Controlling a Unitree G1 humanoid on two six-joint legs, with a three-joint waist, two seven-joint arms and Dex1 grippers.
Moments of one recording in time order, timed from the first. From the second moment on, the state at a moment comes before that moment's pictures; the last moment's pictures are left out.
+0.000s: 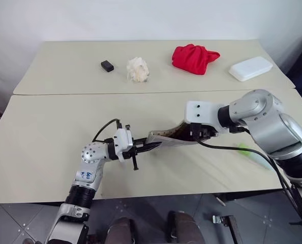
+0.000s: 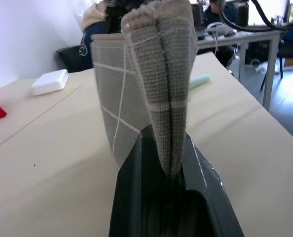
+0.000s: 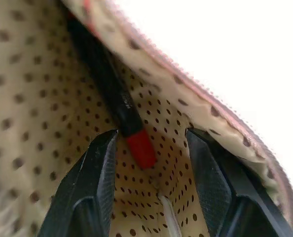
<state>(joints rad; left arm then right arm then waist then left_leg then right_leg) -0.42 0.29 -0.10 0.24 -0.29 -0.30 -1.10 -0.92 -0.87 0.50 -0.31 -0.06 0.80 1.17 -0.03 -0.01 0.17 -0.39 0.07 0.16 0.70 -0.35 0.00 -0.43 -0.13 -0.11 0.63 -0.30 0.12</state>
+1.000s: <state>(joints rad) -0.43 0.29 -0.08 0.26 -0.31 -0.21 -1.09 -0.83 -0.64 0.62 -0.17 -0.34 0.61 1.09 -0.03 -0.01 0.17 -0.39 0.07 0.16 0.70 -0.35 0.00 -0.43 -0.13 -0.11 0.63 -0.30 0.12</state>
